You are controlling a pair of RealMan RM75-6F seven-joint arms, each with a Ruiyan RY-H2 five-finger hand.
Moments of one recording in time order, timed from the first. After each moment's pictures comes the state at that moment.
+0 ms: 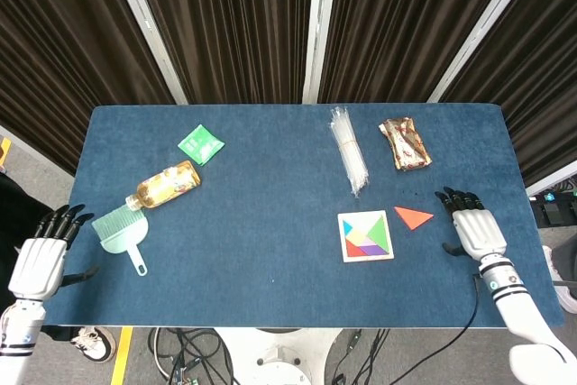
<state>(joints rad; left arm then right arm) -0.13 -1.22 -0.03 -1.51 1.53 1.48 -0.01 0.41 -1.22 0.13 -1.47 -1.23 0.92 -0.15</state>
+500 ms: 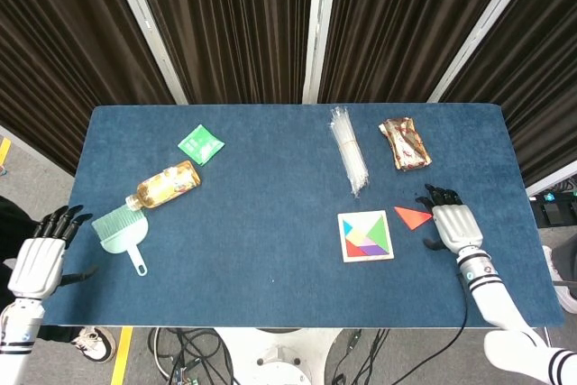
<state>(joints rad) -0.14 -1.23 -0.03 -1.47 1.52 1.46 -0.05 0.48 -1.30 0.15 -1.45 -1.12 0.89 -0.24</state>
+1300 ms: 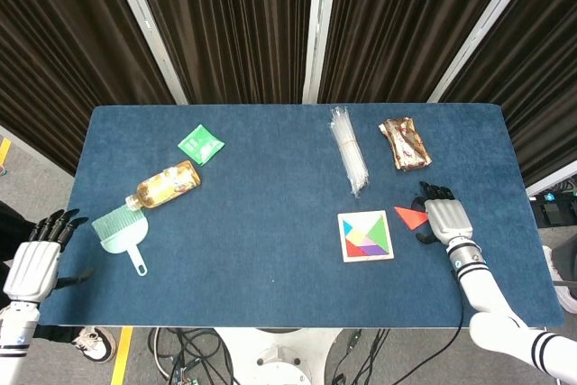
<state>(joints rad) -0.12 -1.23 -0.02 -1.43 1.52 1.46 -0.10 0.57 -1.34 0.14 -1.43 -0.92 0.83 -0.35</state>
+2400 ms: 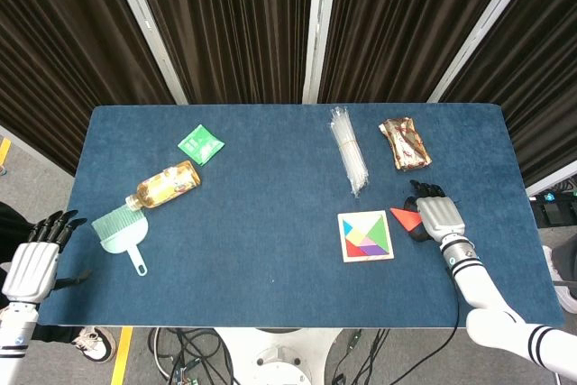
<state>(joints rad) -0.12 -1.24 -0.02 -1.42 1.52 1.45 -0.11 0.61 -1.32 0.12 -1.45 -0.94 0.83 -0.30</state>
